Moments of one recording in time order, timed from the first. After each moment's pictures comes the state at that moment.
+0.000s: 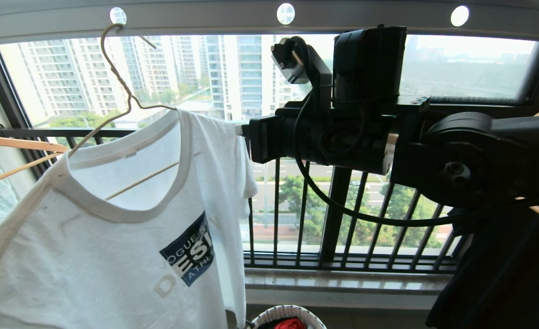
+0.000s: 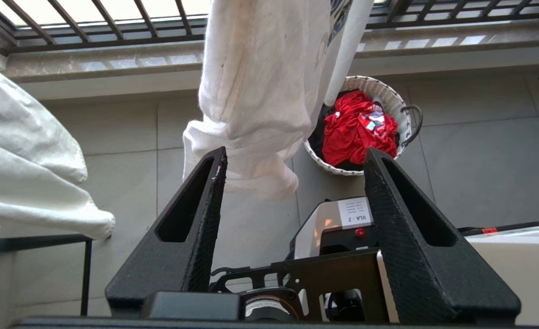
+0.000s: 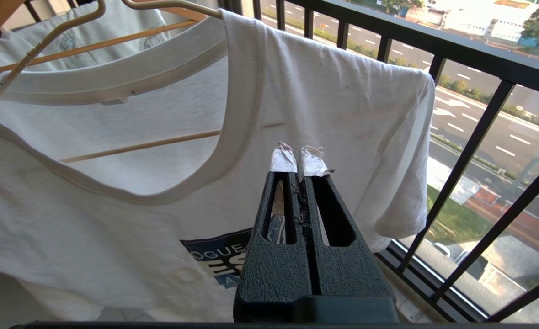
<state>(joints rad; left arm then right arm) -0.26 0.70 -0.90 0.78 0.07 -0.09 0.76 1.91 -1.60 -0.23 0.10 0.09</state>
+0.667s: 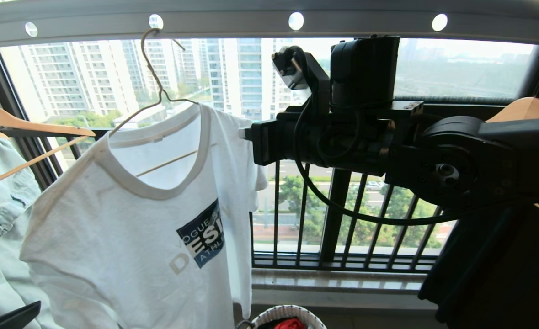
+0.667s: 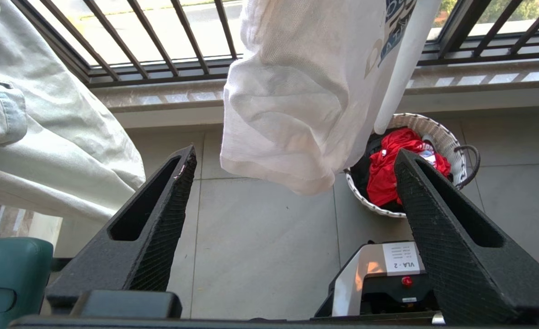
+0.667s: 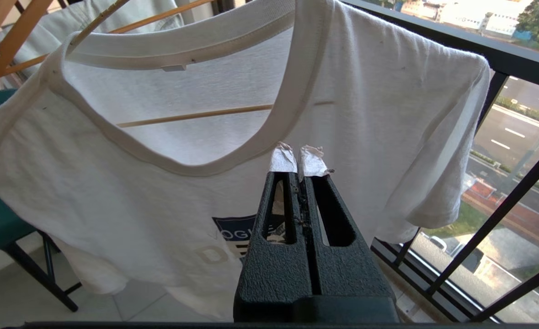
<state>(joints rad) -0.26 0.73 -0.74 0.49 0.20 -0.02 0.74 1.92 -1.60 -0.24 0.10 0.09</state>
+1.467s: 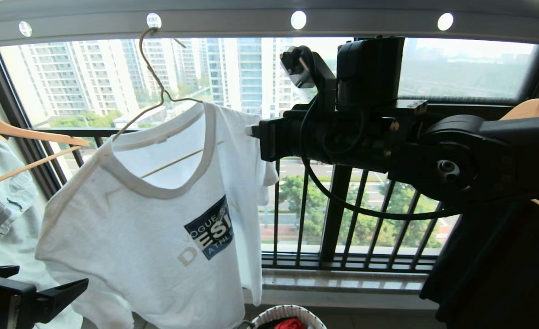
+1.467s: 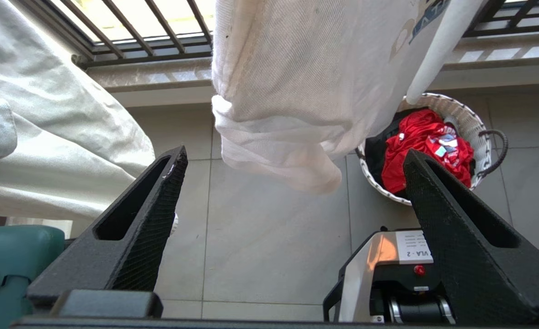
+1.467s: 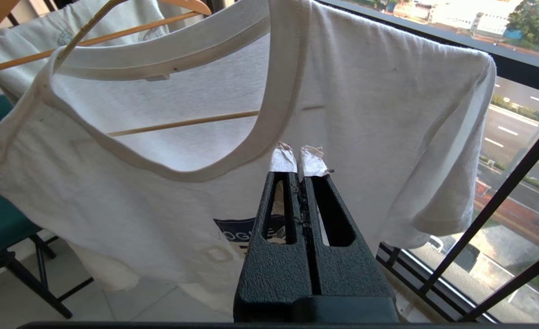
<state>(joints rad) -0.26 0.95 -0.70 0.35 0.25 -0.02 0.72 1.92 -1.59 -0.25 0.10 0.10</state>
